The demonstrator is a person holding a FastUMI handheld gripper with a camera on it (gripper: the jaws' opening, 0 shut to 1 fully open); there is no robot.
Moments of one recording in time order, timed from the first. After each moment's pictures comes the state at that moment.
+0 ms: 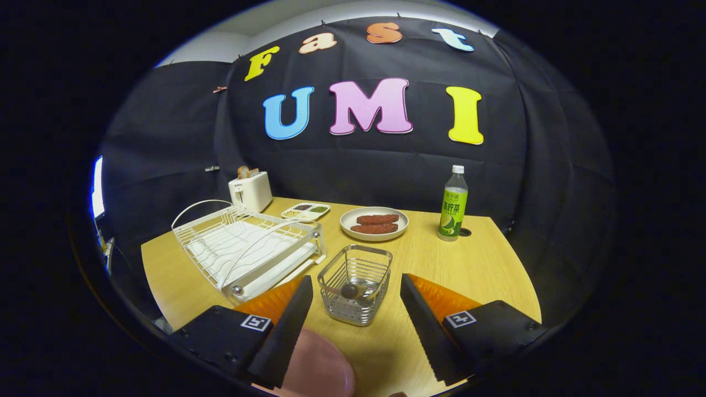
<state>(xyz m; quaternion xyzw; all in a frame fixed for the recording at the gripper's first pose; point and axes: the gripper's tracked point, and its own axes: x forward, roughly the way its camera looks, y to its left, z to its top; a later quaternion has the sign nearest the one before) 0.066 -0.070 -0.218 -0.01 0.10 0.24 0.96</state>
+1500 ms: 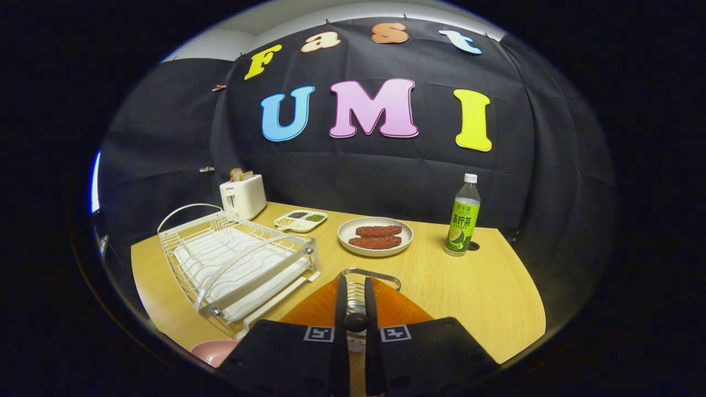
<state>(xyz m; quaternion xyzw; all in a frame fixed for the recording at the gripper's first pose) 0.106 -0.045 -0.203 0.01 0.11 0.24 0.96</state>
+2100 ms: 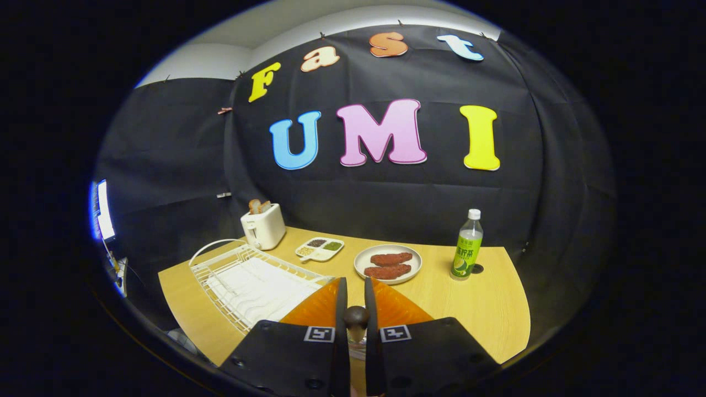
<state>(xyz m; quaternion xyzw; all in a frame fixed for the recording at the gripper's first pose) 0.073 -0.043 -0.096 0.03 0.08 0.30 0.95</state>
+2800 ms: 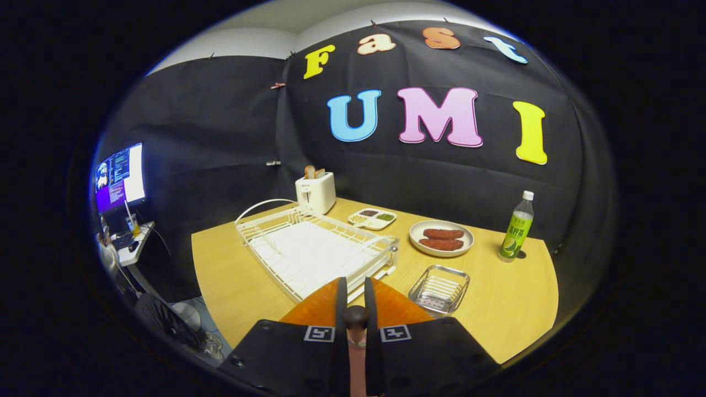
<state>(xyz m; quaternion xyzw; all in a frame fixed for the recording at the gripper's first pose) -0.011 0.016 -0.185 -0.03 0.12 0.39 0.91</state>
